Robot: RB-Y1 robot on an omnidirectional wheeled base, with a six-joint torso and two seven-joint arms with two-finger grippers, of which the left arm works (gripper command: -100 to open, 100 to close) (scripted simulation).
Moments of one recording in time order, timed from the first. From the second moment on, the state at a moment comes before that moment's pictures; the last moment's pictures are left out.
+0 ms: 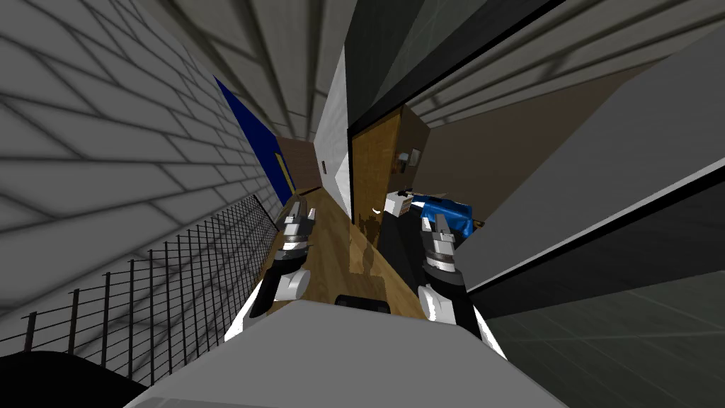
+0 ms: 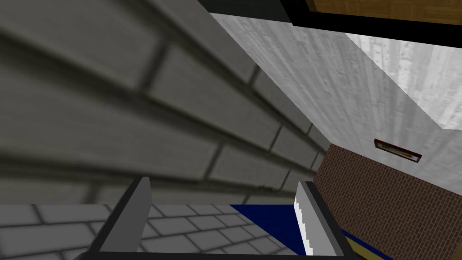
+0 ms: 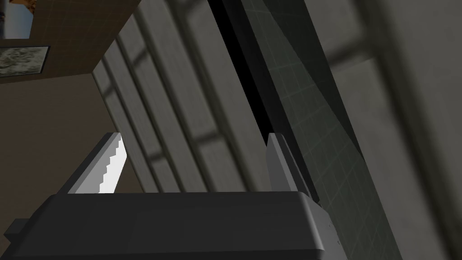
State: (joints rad) arm 0.46 0.05 0.03 -2.30 0.05 -0.45 0.09
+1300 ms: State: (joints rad) arm 0.38 0.08 -0.05 -2.04 0.03 -0.50 0.09
